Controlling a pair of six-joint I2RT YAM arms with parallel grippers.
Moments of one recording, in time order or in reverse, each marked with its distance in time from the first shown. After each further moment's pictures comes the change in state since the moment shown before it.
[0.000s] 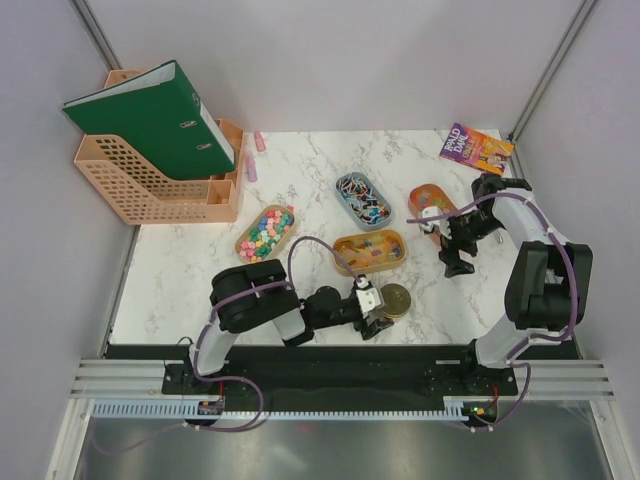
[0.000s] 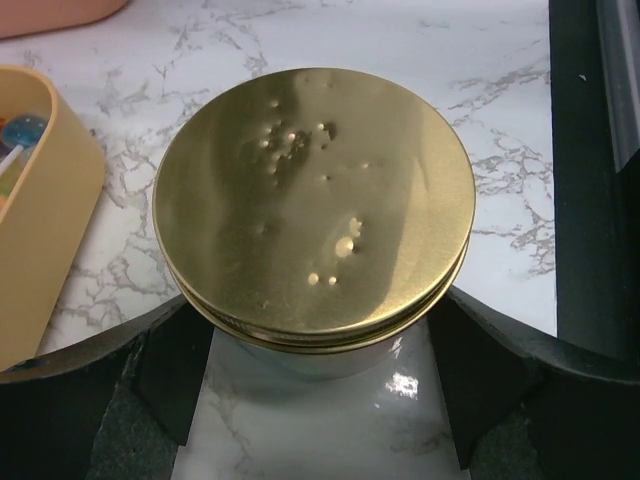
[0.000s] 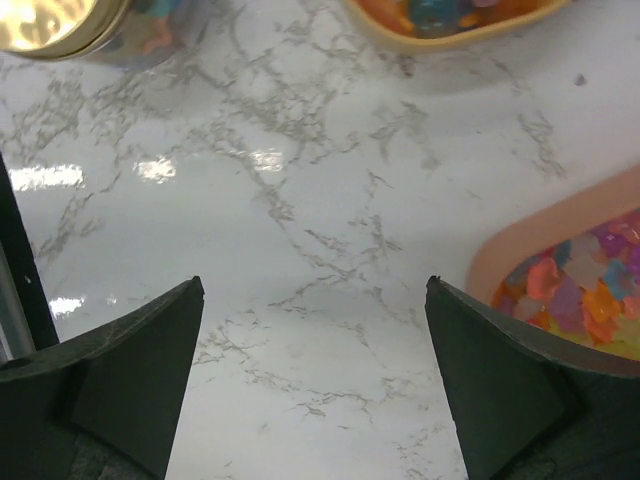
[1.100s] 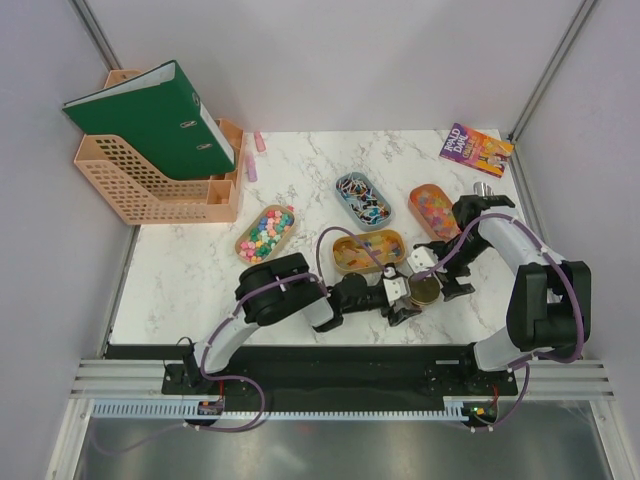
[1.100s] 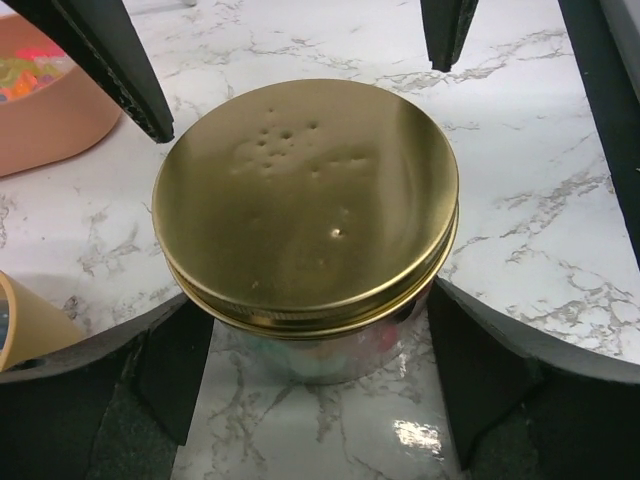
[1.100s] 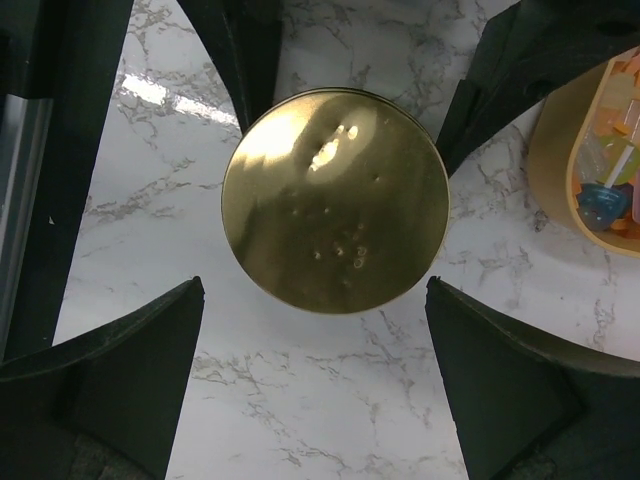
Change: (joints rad) left arm 0.024 0.227 0.346 -0.007 0.102 0.049; right arm 0.137 -0.134 -0.184 -0.136 0.048 -0.478
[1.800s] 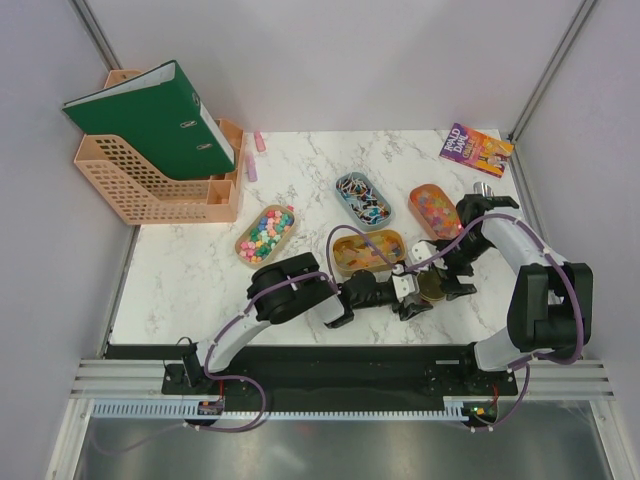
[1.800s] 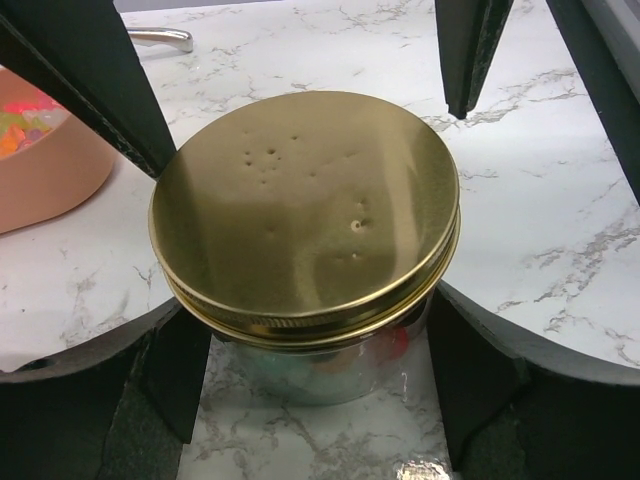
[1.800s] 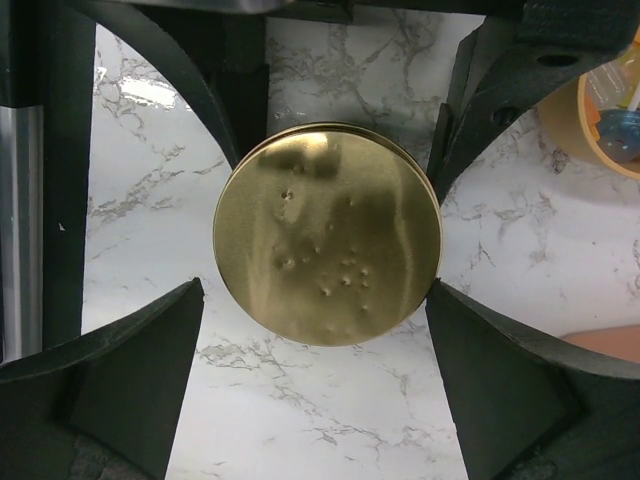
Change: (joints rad) left arm 0.005 0.113 0.154 0.031 0.040 -0.006; right arm -0.027 -0.006 -0.004 0.036 0.038 0.134
